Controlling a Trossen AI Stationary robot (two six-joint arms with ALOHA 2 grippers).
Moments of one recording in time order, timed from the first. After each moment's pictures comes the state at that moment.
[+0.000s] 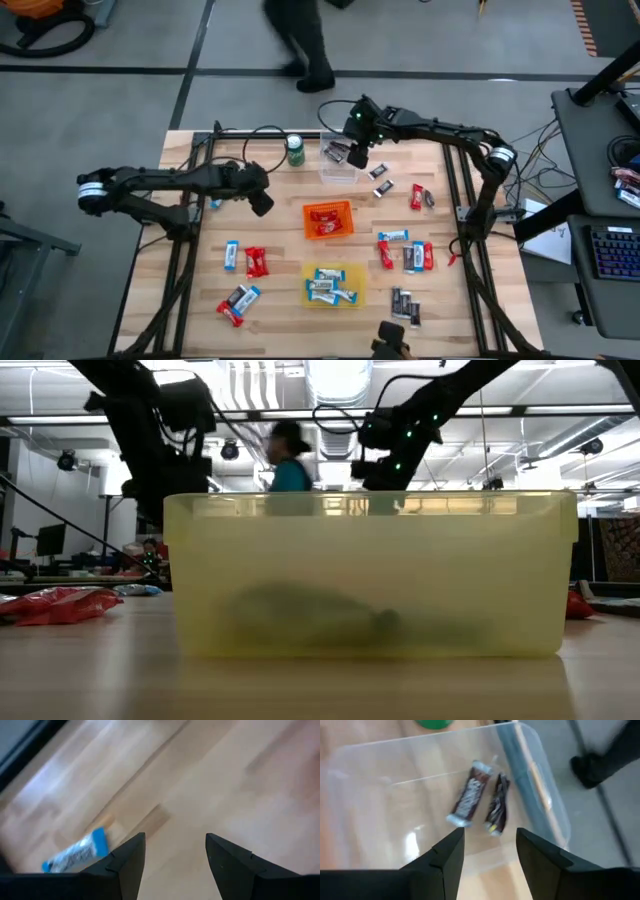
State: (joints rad) left arm 0.27 1.23 0.74 -0.70 -0.38 -0.43; right arm -0.61 1.81 1.43 -0.59 -0.05 -0.33
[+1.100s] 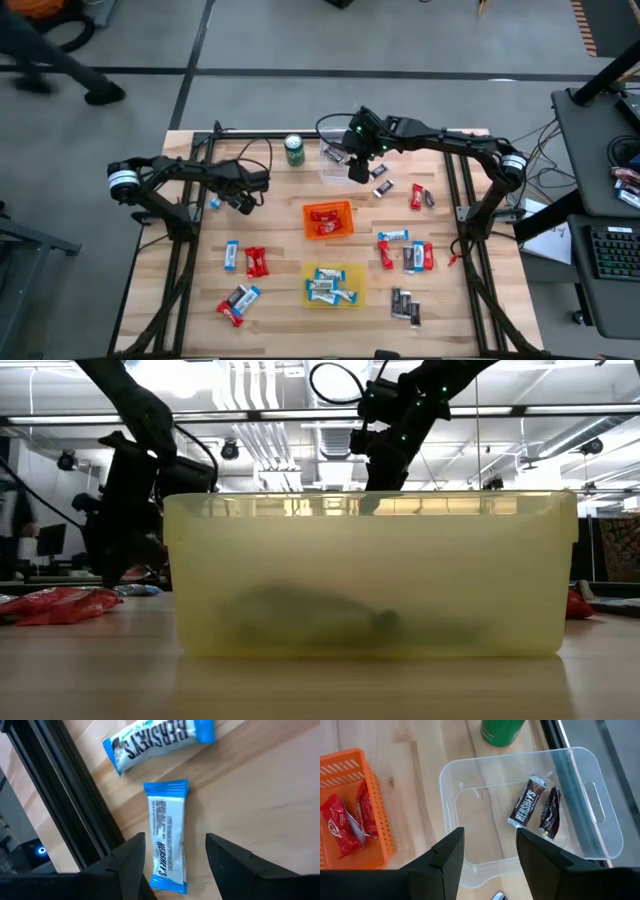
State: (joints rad) left arm 0.42 1.50 0.72 -1.01 -0.44 -0.66; right arm -0.49 1.71 1.40 -0.64 -0.11 -0.28
